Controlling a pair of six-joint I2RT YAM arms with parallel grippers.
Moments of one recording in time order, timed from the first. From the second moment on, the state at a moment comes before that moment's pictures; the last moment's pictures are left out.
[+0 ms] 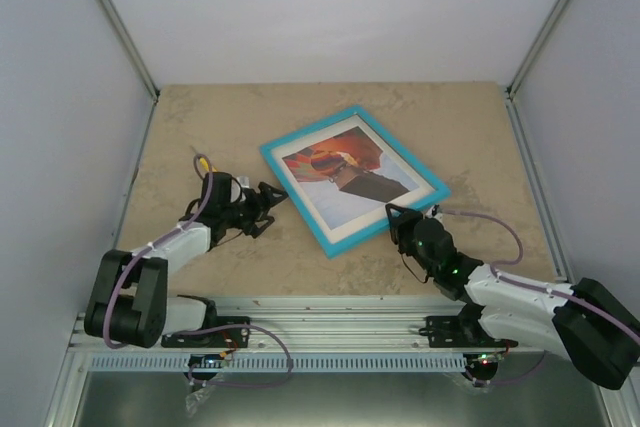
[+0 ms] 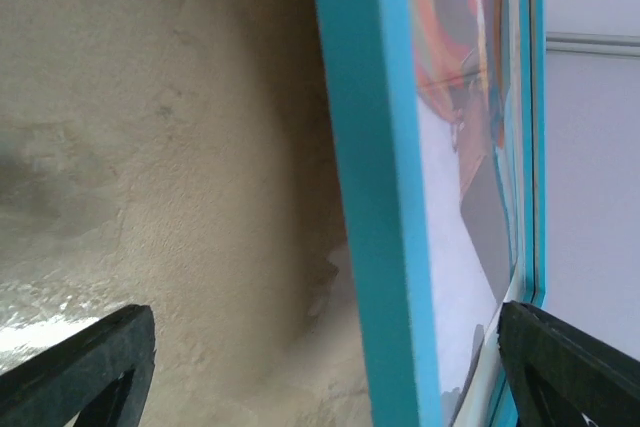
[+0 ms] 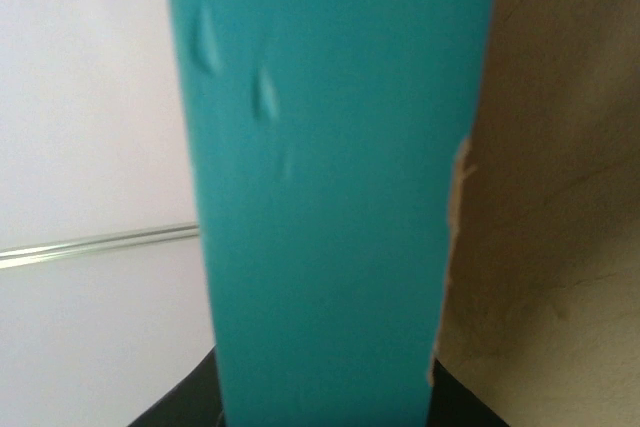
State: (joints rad) left arm -0.18 1.28 0.47 0.05 0.64 -1.03; right arm 0.78 1.01 0.17 0.48 0.31 1.64
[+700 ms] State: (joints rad) left arm -0.24 1.58 0.33 0.72 0.67 -1.40; right arm 0.82 1.20 0.27 0.48 0.30 1.71
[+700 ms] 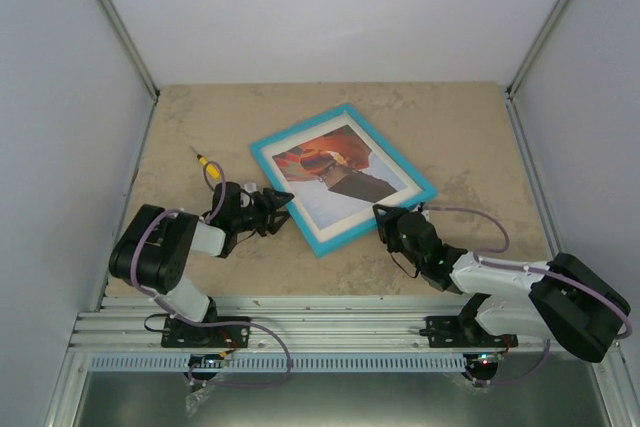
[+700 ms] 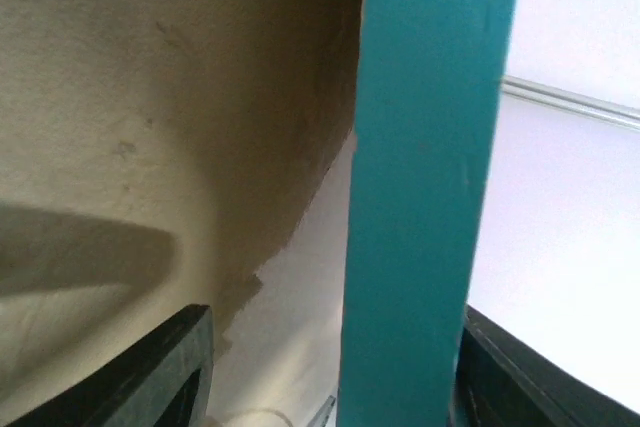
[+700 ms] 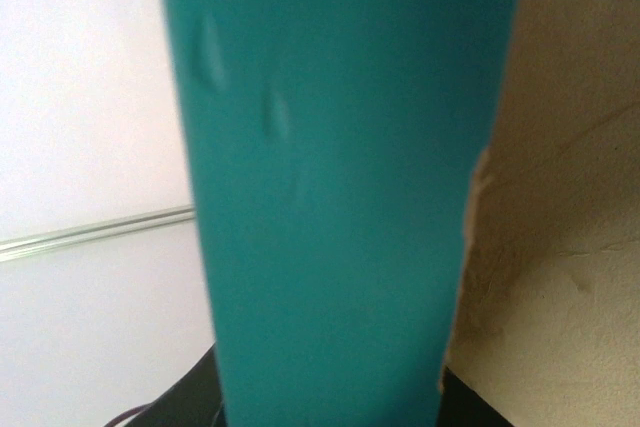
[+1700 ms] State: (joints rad) left arm -0.24 1.73 0.29 0.90 0.68 -1.36; right arm 0.69 1.01 0.45 -0.28 0.16 1.42
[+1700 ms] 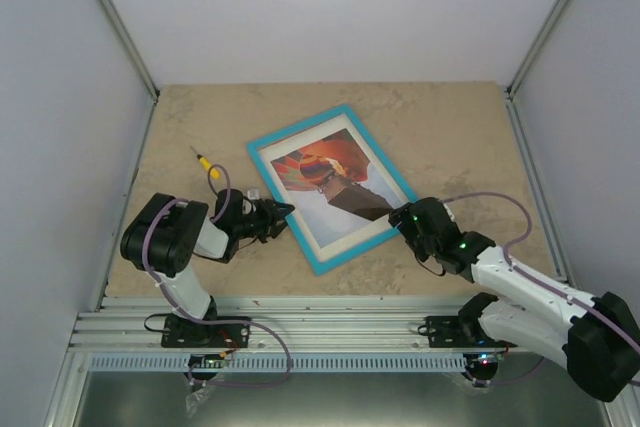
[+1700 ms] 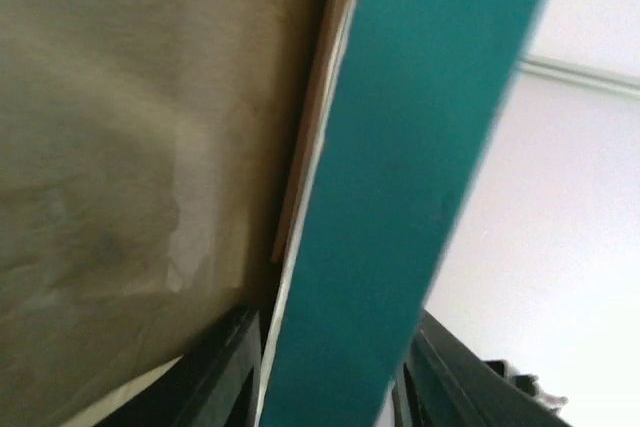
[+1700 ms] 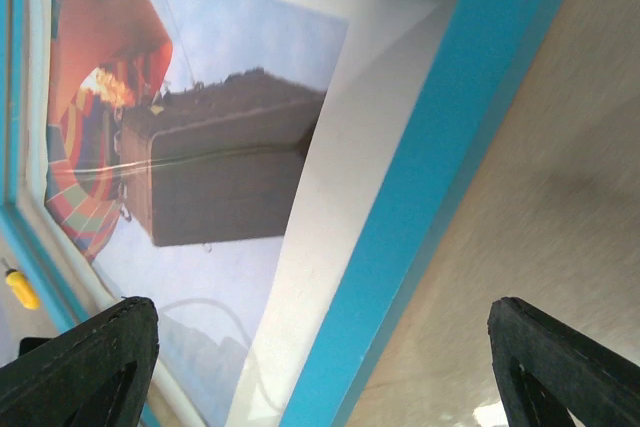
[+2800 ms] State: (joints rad) left arm -0.27 1.42 0.57 -0.06 0.37 -0.96; right arm 0.29 1.77 1.08 -0.31 -0.08 0.20
